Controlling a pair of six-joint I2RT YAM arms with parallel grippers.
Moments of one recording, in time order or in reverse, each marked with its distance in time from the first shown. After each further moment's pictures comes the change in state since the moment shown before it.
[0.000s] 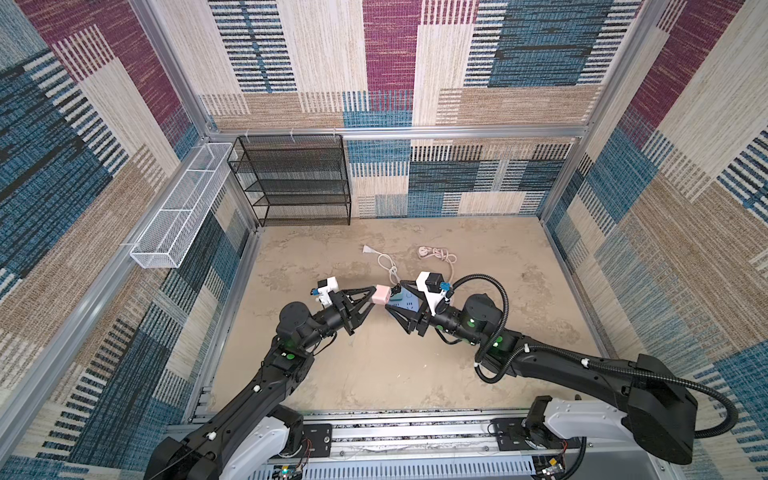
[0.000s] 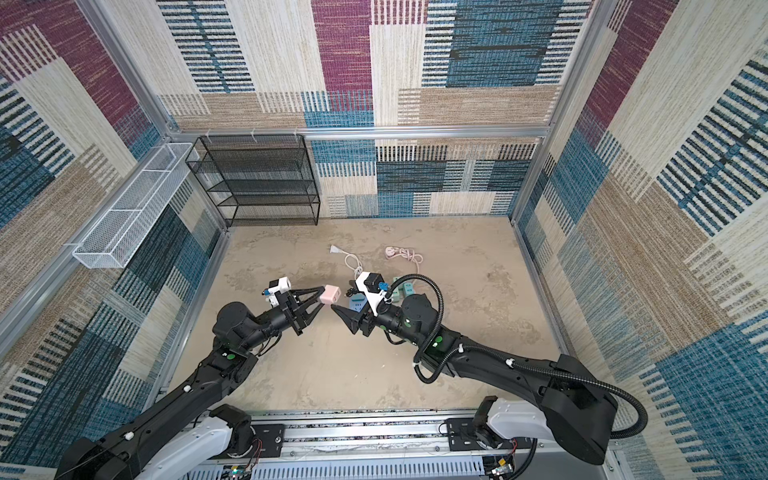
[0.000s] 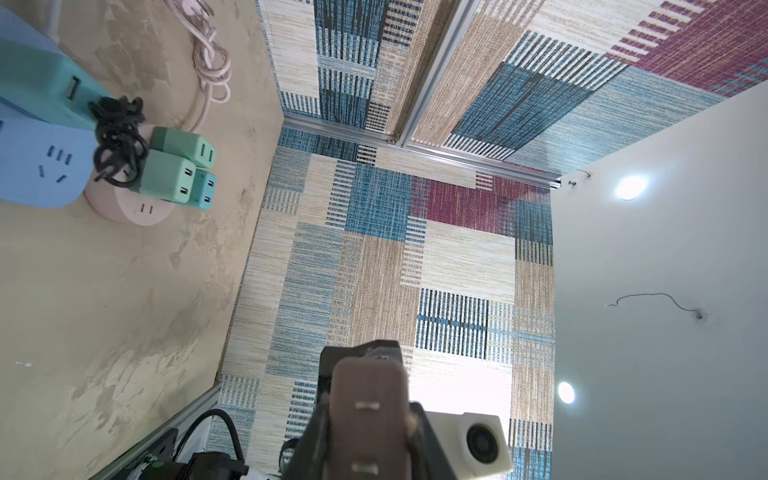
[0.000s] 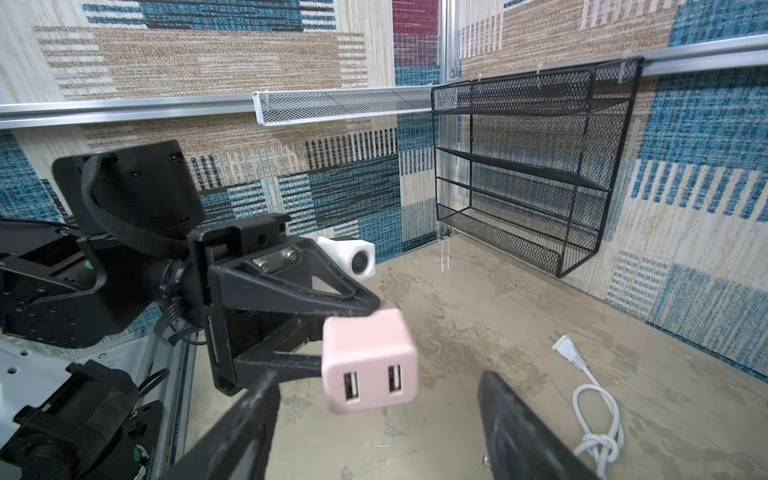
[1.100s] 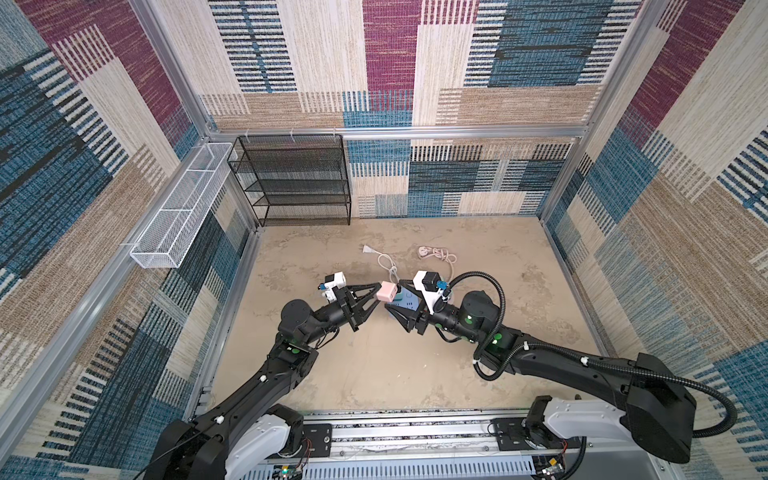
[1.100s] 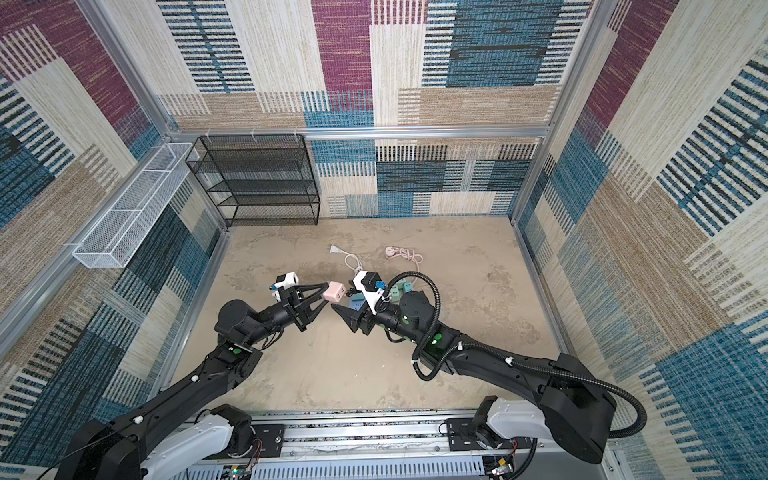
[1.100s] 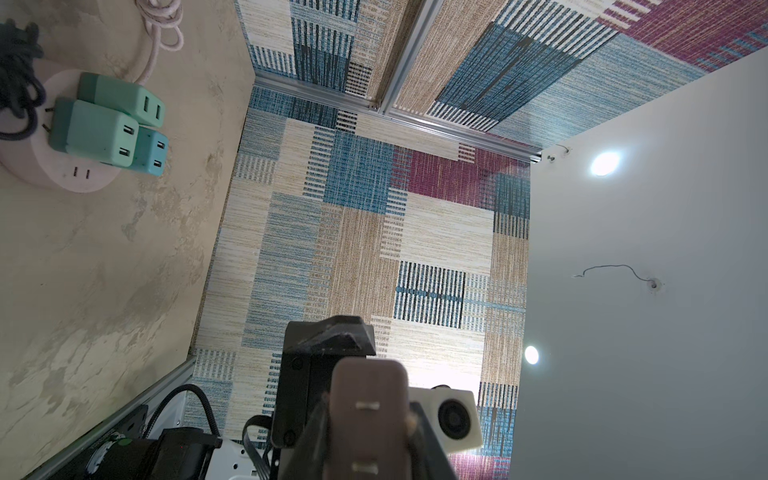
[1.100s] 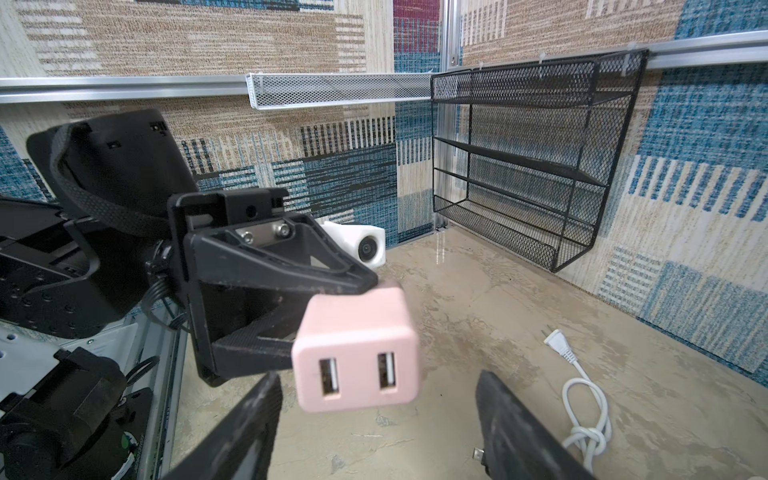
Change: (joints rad) left arm -0.016 0.072 0.014 0.151 0.047 -0.080; right arm -0.012 0.017 0.027 -0.048 -0.007 -0.031
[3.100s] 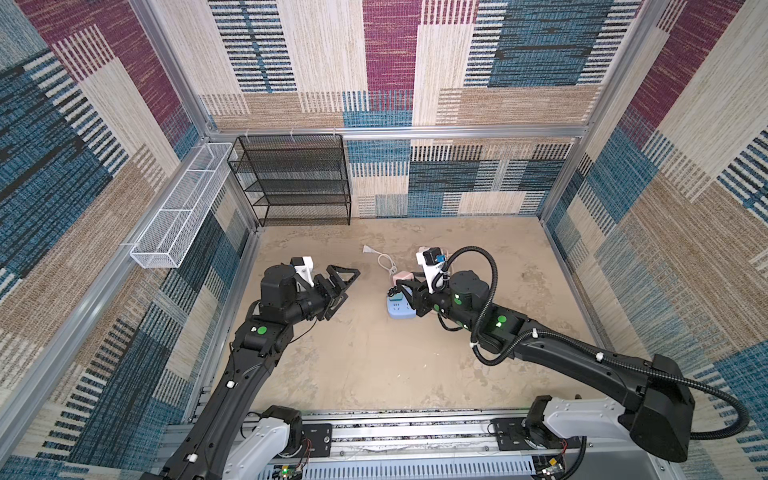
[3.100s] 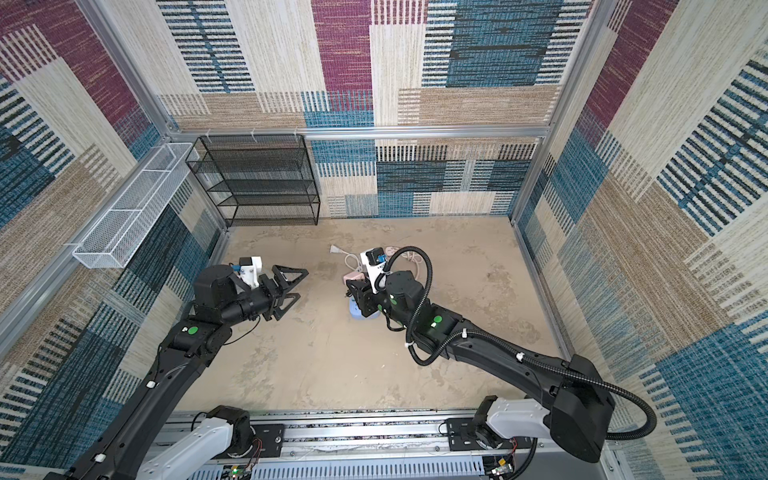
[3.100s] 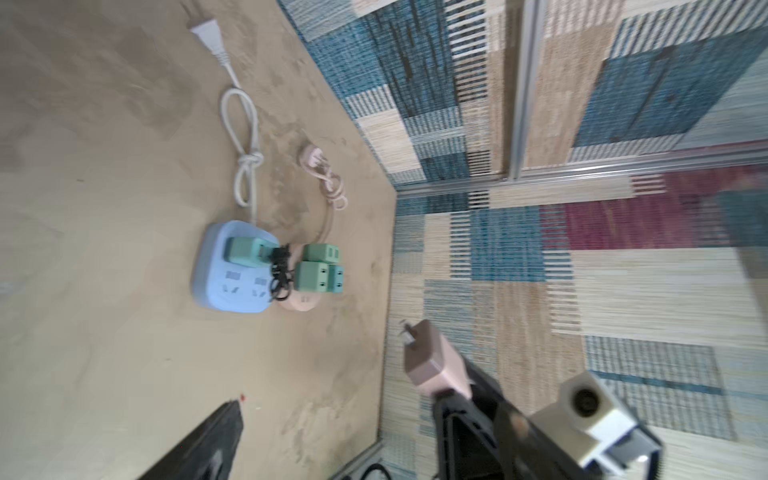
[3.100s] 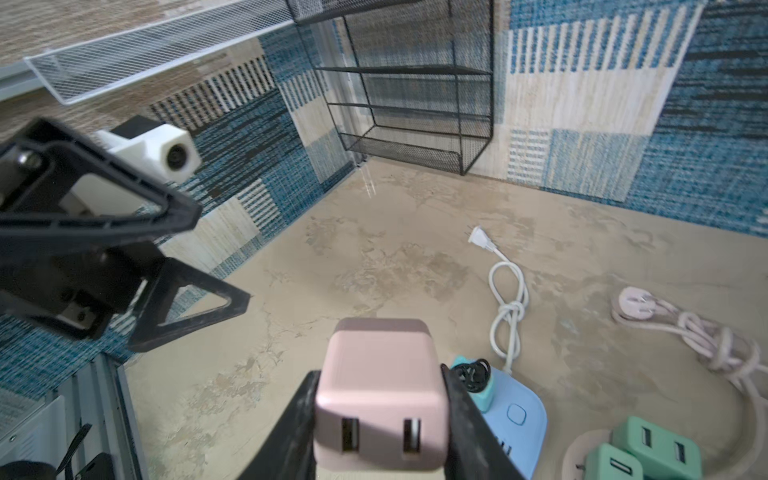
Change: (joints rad) left arm 0.193 -0.070 0.439 -1.170 -0.130 0.843; right arm -0.009 0.021 0.257 -0.523 0.293 0.244
